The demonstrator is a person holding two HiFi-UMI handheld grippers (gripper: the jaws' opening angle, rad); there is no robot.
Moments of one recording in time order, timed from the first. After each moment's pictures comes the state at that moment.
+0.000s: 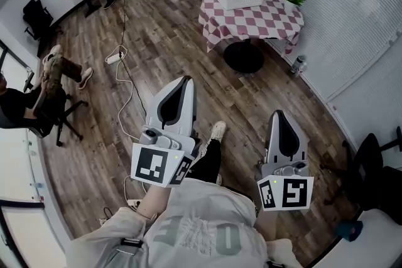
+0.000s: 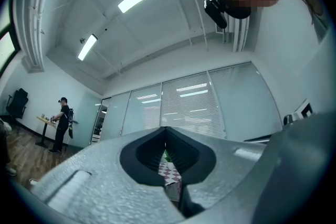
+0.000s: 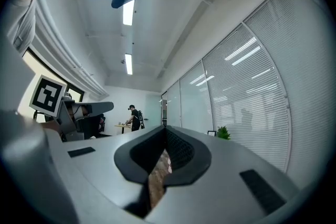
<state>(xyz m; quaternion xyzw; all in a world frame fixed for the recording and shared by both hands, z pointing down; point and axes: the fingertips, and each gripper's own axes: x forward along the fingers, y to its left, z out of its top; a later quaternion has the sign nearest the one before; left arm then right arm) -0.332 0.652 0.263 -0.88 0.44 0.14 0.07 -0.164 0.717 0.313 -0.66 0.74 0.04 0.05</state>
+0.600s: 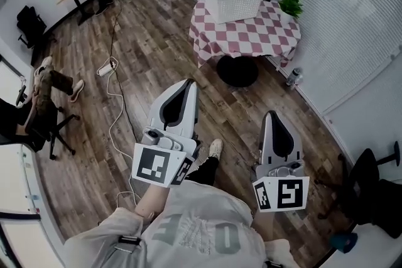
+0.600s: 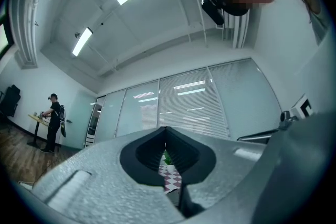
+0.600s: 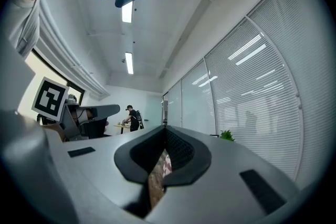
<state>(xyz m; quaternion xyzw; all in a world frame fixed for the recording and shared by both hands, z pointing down) -0.267 0.536 0.268 -0.89 0.43 0.14 0.07 -0.120 0.601 0.310 -0.65 0.75 0.06 0.05</state>
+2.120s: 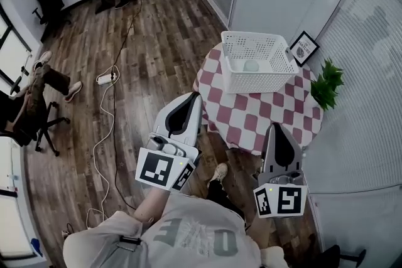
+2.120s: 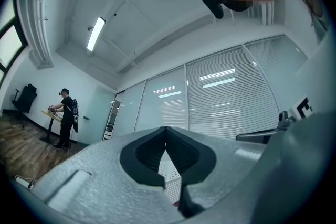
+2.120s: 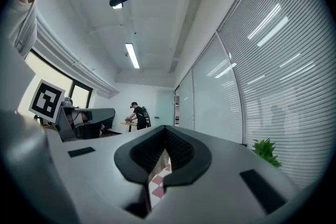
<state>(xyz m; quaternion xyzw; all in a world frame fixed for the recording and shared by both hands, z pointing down) -0.192 0.109 0.261 -0.84 0.53 0.14 0.04 -0.022 0.139 0.282 -0.57 0.82 0.06 0.03</state>
